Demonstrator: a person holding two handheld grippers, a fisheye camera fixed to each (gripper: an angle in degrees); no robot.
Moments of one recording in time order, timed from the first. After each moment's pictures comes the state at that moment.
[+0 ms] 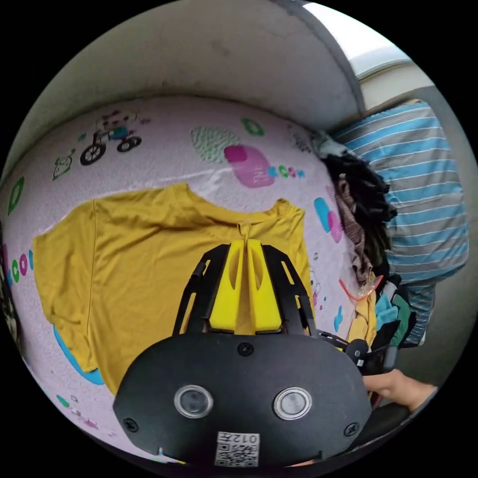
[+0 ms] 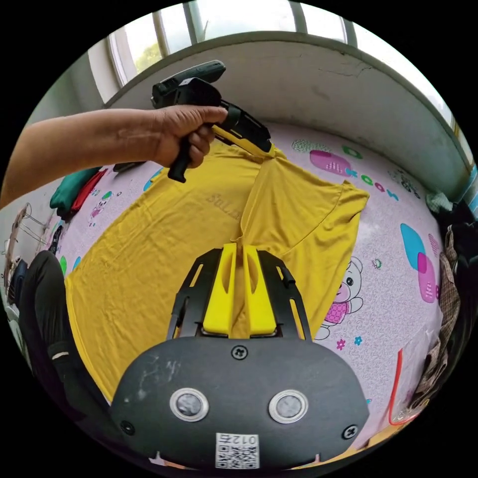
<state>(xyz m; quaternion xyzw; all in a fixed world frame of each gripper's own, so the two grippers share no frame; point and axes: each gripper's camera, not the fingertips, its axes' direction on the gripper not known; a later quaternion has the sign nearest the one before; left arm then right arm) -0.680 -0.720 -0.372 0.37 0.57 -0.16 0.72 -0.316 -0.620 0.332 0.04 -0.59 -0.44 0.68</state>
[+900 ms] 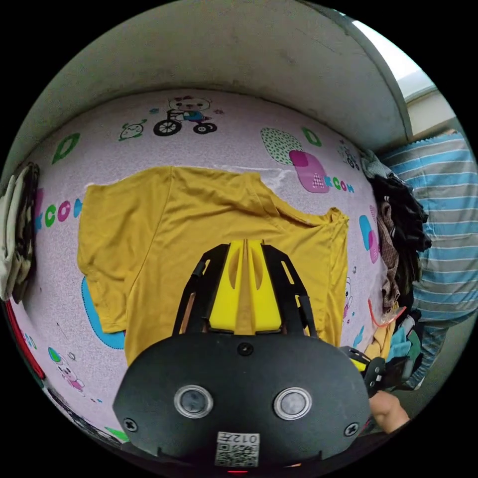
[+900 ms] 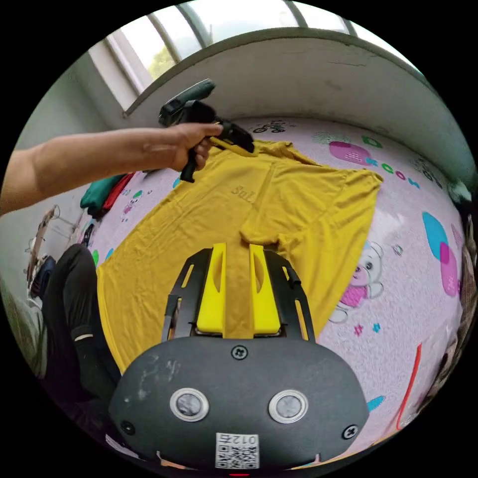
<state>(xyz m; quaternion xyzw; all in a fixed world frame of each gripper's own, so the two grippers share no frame) -0.649 -0.733 -0.329 0.27 0.53 -0.26 0.76 -0.274 -0.710 0.368 -0.03 -0.64 -0.43 0.64</state>
